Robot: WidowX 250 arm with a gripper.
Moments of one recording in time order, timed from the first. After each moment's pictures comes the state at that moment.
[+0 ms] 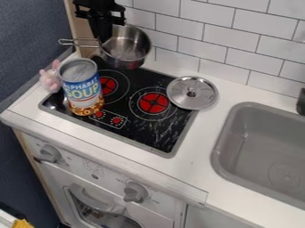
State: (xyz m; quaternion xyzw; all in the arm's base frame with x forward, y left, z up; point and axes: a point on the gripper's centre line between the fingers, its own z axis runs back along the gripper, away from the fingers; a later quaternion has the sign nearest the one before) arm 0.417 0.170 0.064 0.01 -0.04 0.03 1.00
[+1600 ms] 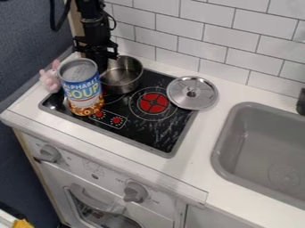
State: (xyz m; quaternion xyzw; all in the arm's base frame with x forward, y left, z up) arm 0.407 0.184 -0.010 -0.02 0.03 0.01 1.00
